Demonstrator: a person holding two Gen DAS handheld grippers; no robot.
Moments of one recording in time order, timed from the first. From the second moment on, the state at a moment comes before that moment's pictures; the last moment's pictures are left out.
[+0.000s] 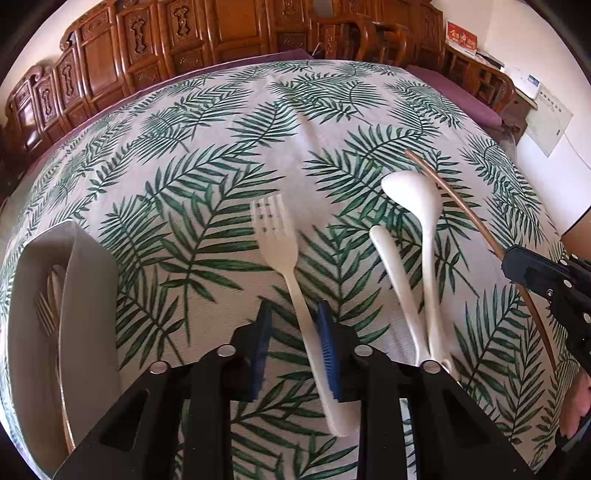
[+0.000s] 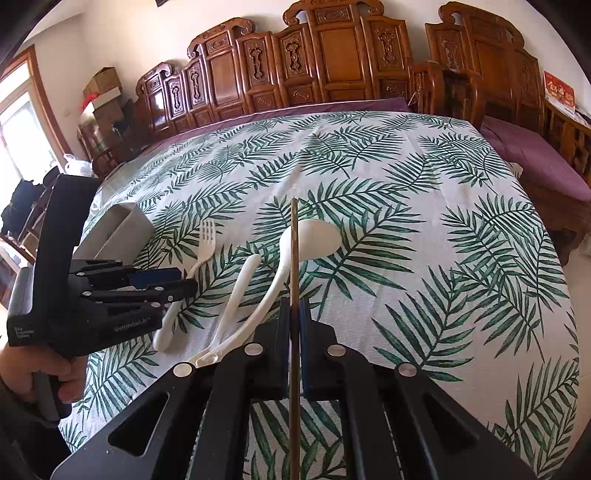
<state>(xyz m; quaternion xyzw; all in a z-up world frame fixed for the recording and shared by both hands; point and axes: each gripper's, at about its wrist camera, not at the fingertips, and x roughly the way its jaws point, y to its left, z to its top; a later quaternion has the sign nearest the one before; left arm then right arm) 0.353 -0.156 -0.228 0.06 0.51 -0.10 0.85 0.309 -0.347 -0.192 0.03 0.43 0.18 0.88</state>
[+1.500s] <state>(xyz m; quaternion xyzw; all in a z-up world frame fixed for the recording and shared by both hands) 0.290 -0.034 -0.145 0.05 0.44 -0.12 0.89 0.274 -0.241 -0.172 -0.02 0.43 0.25 0.87</state>
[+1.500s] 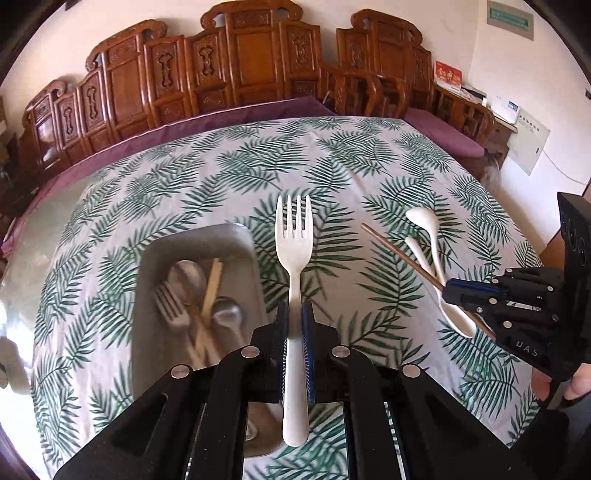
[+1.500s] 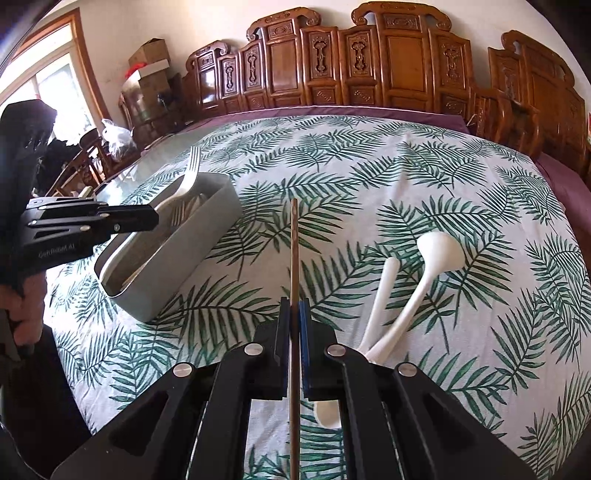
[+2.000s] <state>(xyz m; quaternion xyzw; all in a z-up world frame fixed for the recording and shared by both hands) 0.302 0.035 -0.169 0.02 0.45 -0.08 0.89 0.258 -0.222 -0.160 -0.02 0.42 0.26 0.87</state>
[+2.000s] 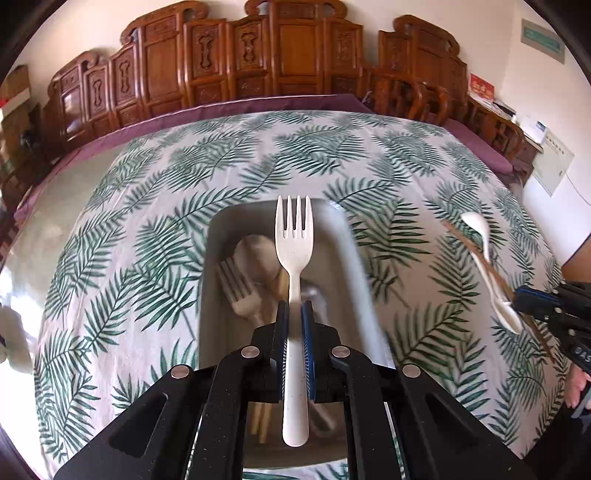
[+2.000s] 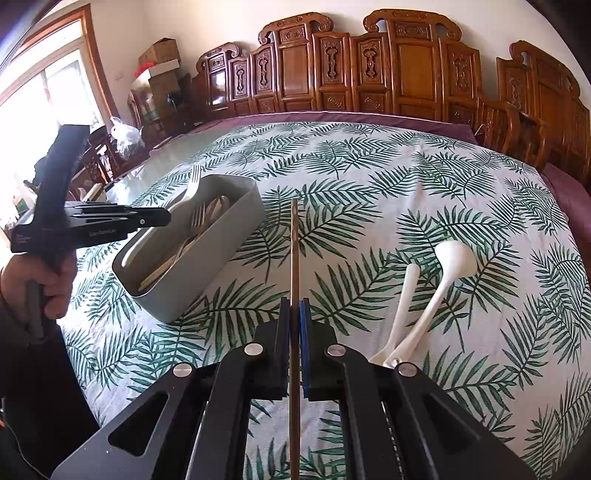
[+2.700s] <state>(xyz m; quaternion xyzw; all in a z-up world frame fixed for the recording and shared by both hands) 0.311 0.061 -0.207 -0.01 0.47 -0.07 0.88 0.253 -0.178 -0.156 -0.03 0.41 0.27 0.87</state>
